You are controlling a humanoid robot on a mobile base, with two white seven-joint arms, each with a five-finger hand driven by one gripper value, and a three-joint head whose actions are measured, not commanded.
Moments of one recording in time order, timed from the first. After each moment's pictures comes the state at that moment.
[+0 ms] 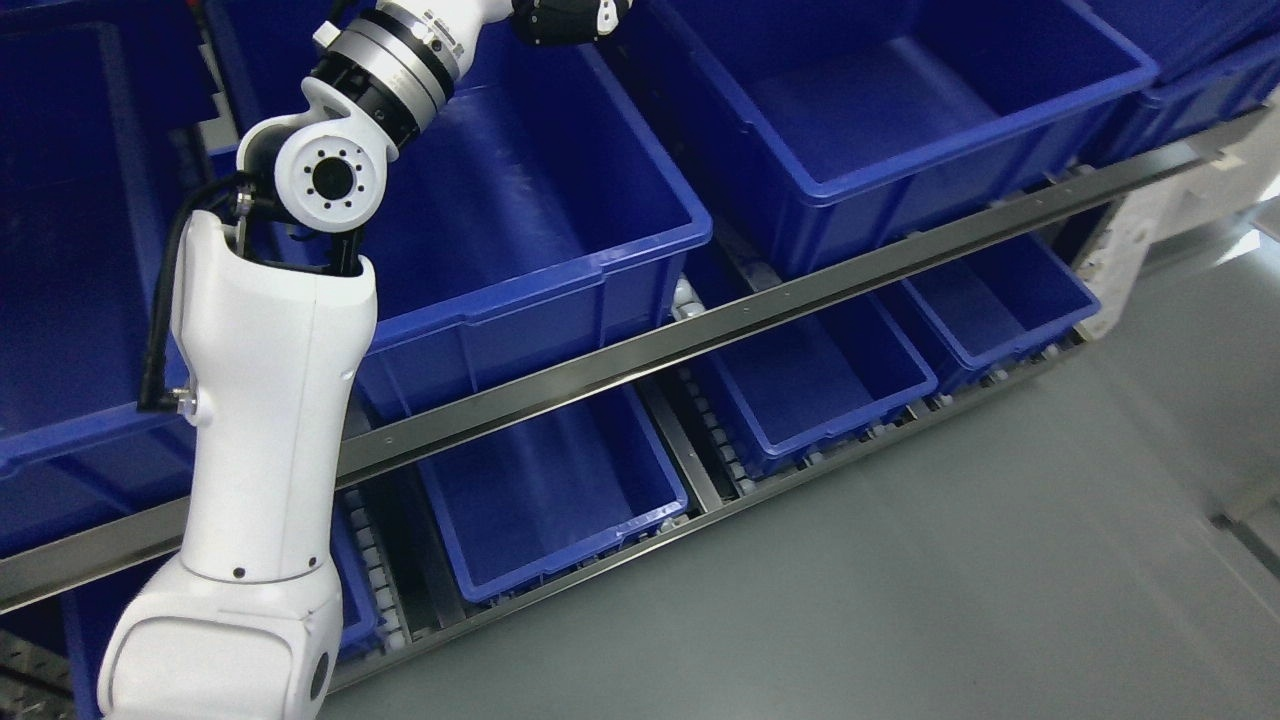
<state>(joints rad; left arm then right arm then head) -1.06 0.00 -0.09 -1.46 -0.70 -0.08 -0.52 0.05 0.00 0.00 -0.05 0.00 -0.19 0.00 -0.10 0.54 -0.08</state>
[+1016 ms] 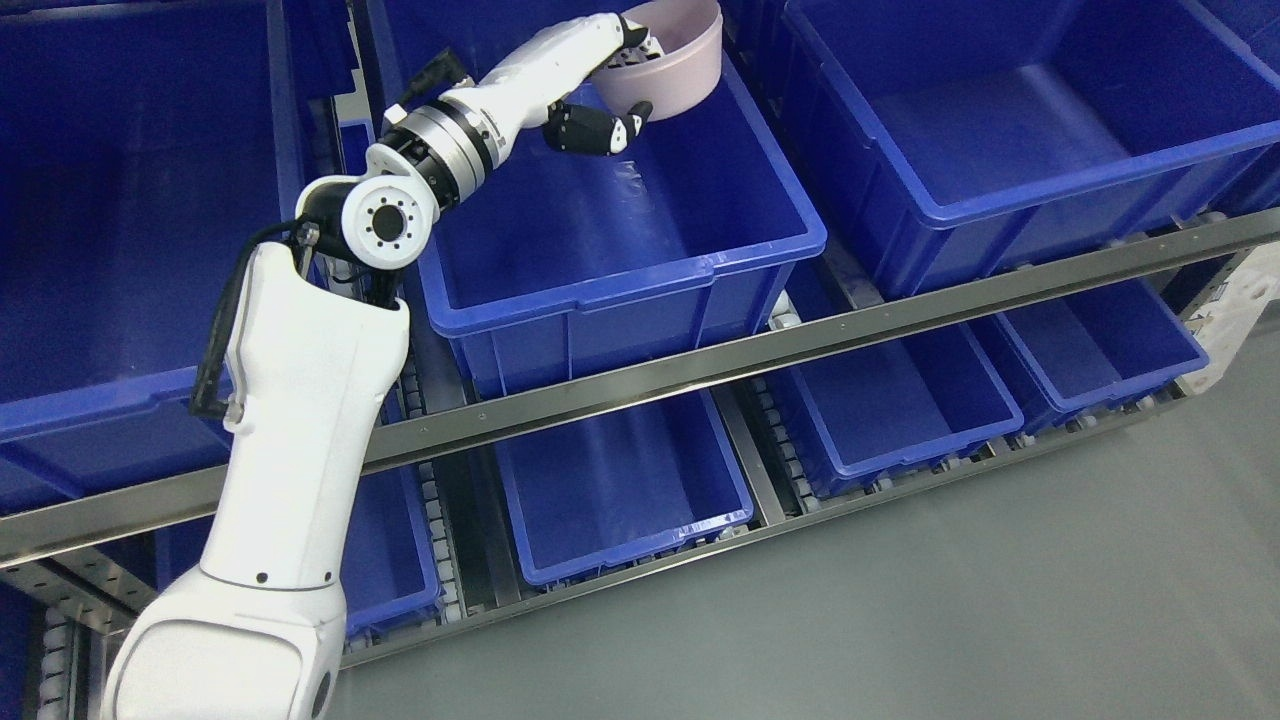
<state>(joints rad) -1.01 0.00 -0.15 -1.26 -0.74 -0.10 -0.59 0.05 0.00 0.00 -0.05 0.00 -0.19 0.00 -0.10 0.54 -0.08</state>
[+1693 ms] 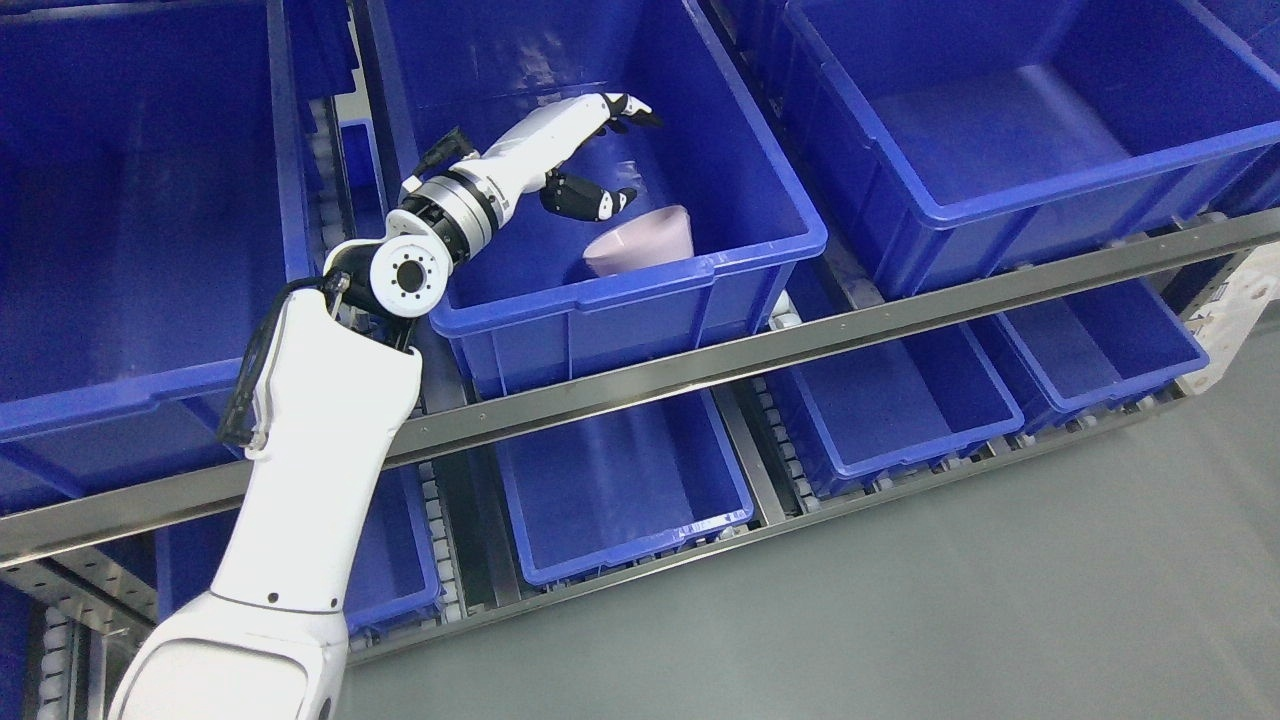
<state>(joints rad) -0.96 0.00 -0.14 -1.17 -0.72 -0.11 -0.48 0.05 0.00 0.00 -0.05 0.00 -0.19 0.00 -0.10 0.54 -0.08</state>
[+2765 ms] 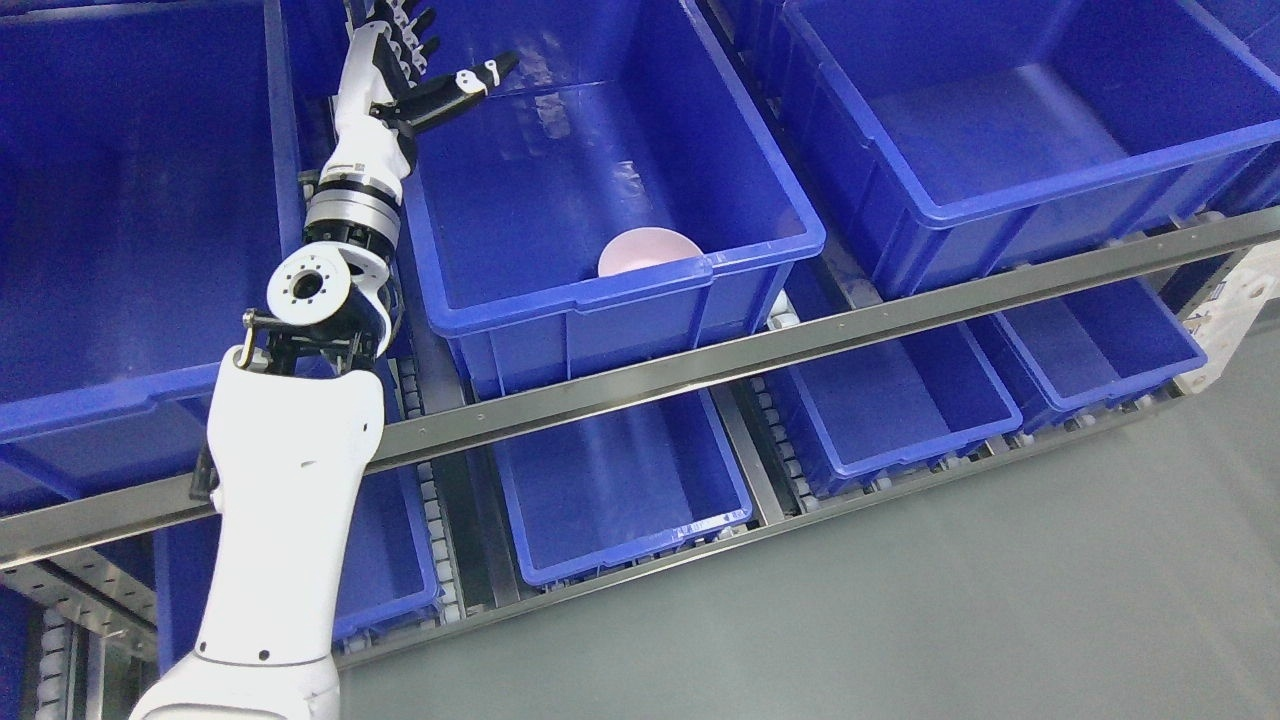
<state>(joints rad) -0.83 0.00 -0.04 -1.37 0.18 0.19 0.09 0.05 0.00 0.00 -0.05 0.00 -0.19 0.00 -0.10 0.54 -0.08</state>
